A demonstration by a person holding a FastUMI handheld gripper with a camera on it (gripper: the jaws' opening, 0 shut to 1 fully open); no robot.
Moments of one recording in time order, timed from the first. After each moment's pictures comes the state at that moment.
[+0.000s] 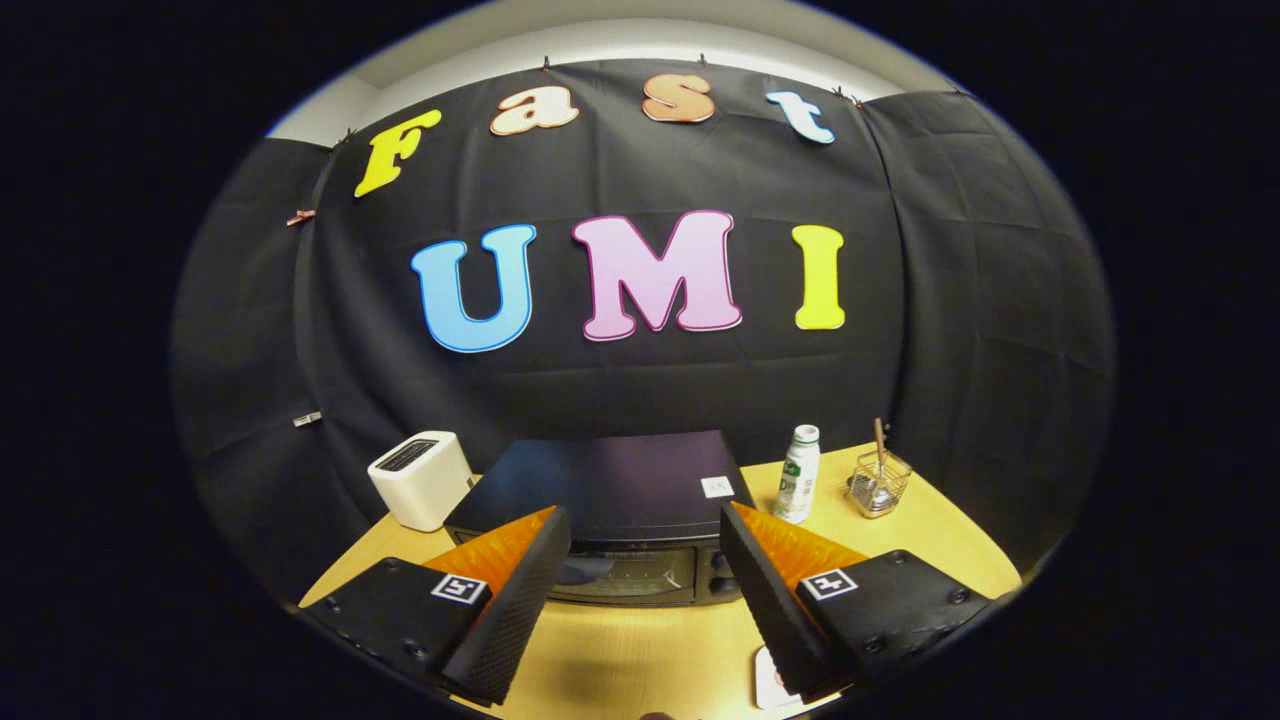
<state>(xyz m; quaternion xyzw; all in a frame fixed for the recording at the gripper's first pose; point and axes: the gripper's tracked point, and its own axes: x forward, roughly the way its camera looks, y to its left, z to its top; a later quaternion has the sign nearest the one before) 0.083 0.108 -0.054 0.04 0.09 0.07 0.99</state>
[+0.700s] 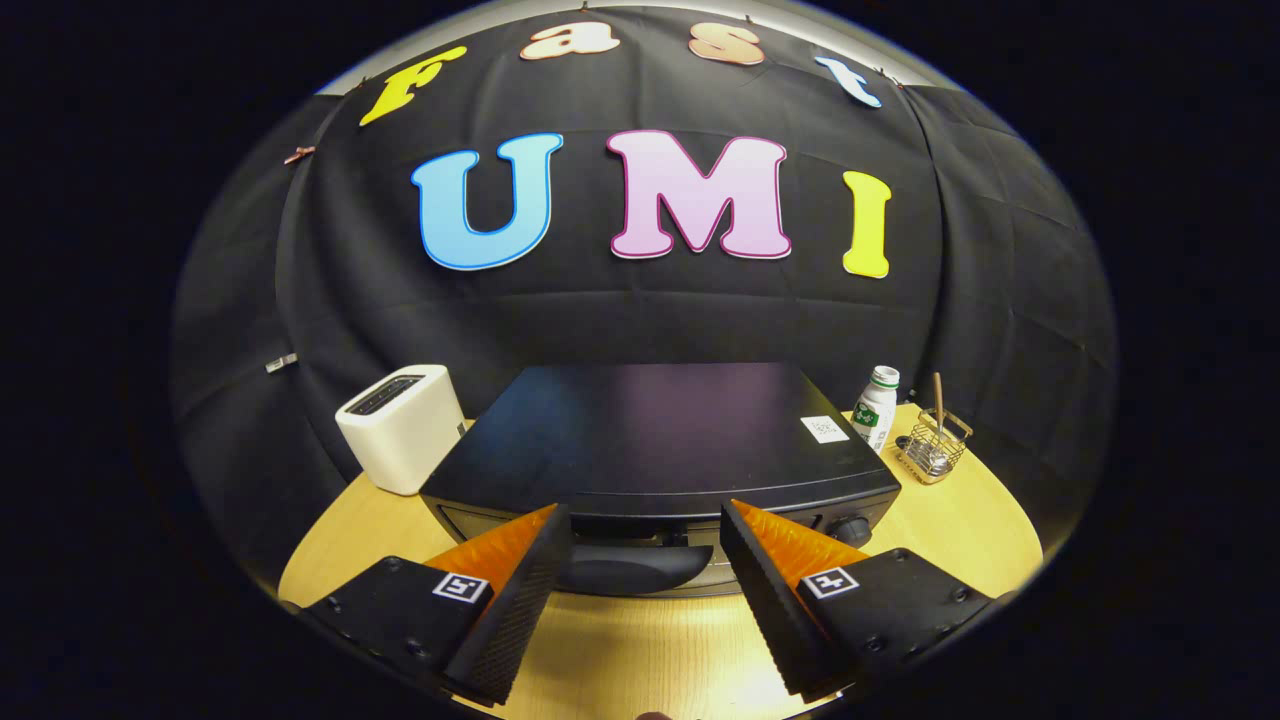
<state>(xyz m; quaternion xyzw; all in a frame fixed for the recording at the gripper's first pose) 0.142 0.184 -0.147 0.00 0.16 0.06 0.98</state>
